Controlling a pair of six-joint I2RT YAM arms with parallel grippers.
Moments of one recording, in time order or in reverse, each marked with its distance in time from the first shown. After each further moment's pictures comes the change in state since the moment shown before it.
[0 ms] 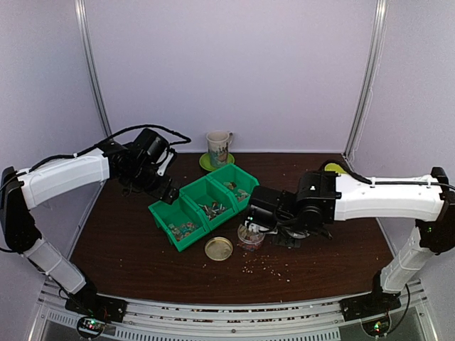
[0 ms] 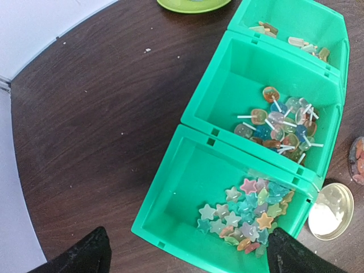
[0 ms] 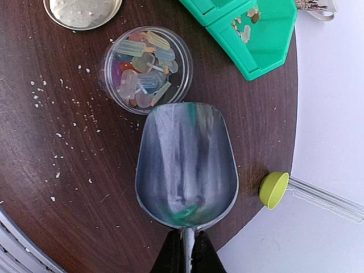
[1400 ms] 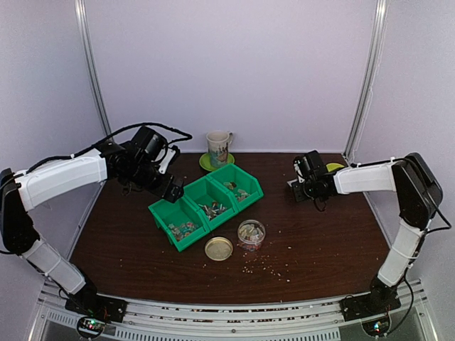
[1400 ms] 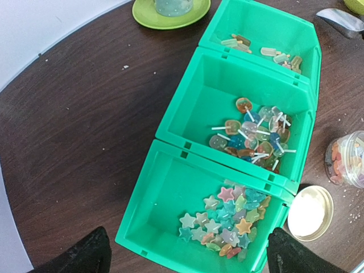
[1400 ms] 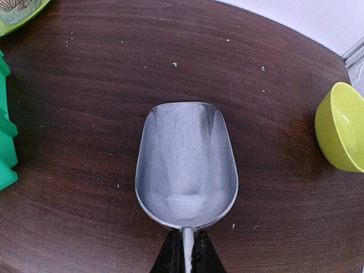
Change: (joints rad) left arm 0.000 -0.021 -0.009 0.053 0.086 0.033; right arm -0.760 0.160 -0.334 1.011 -0.282 0.328
